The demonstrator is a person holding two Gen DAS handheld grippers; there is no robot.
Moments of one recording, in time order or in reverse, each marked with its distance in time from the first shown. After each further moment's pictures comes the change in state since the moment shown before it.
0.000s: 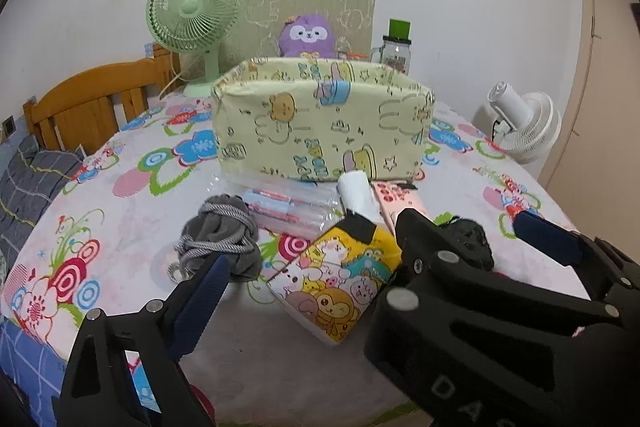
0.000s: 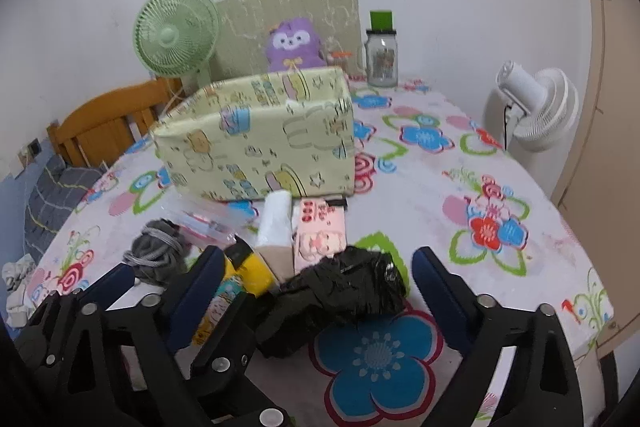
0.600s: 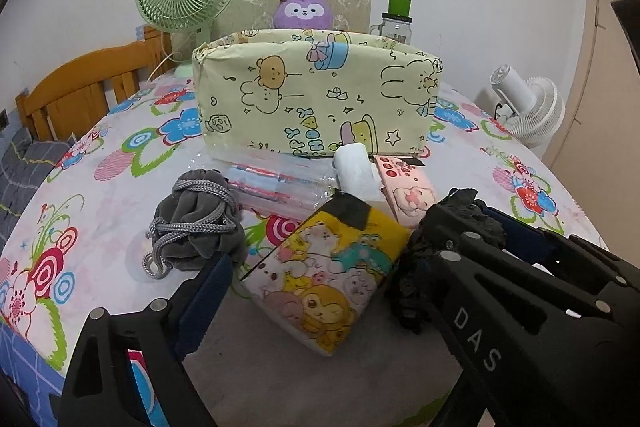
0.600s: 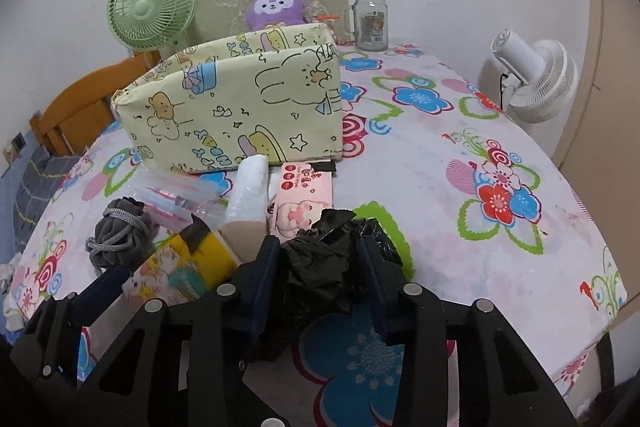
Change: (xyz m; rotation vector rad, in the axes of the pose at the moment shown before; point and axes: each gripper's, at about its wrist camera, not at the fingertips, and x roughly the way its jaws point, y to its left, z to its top) left arm 0.021 -0.004 -0.006 0.002 0.052 -0.012; right arm 0.027 -0.006 -0.006 0.026 0.078 -0.043
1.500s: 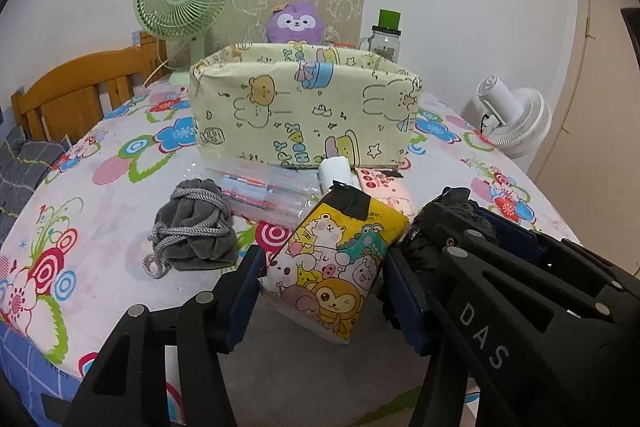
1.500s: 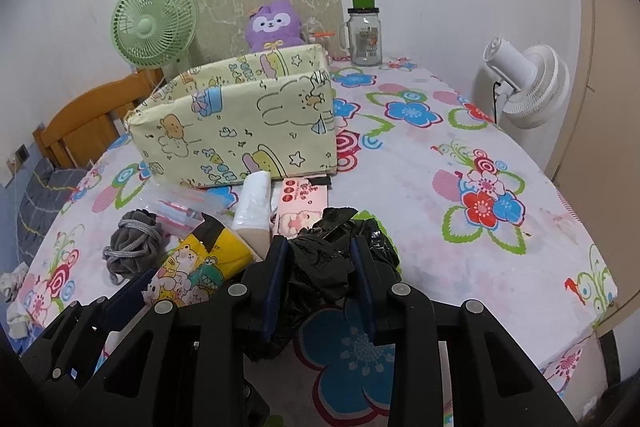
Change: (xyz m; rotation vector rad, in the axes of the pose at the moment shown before) left arm -0.018 -0.002 0.003 -0.012 -0.031 -0.040; right arm -0.025 -0.002 0.001 0.017 -0.054 0.008
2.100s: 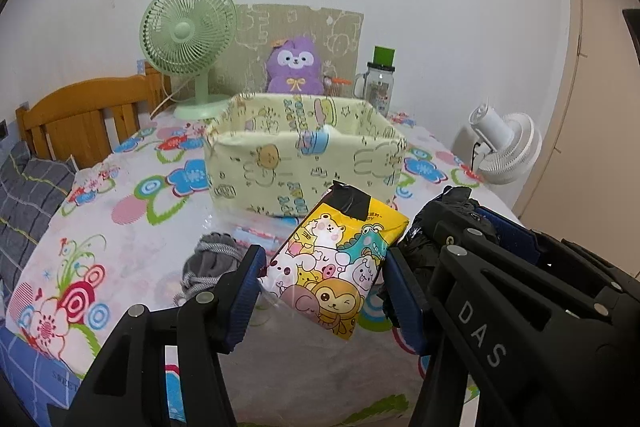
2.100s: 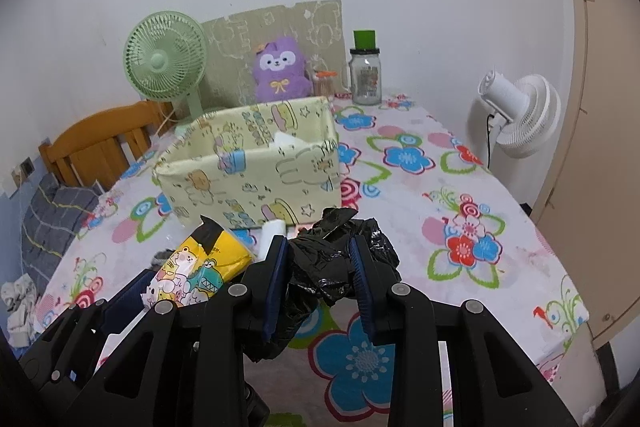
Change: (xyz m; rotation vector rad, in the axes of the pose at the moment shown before) left arm -0.039 0.000 0.030 0.000 -0.080 -0.009; right arm -0.042 0.011 0.029 -0.010 -0.089 -0.005
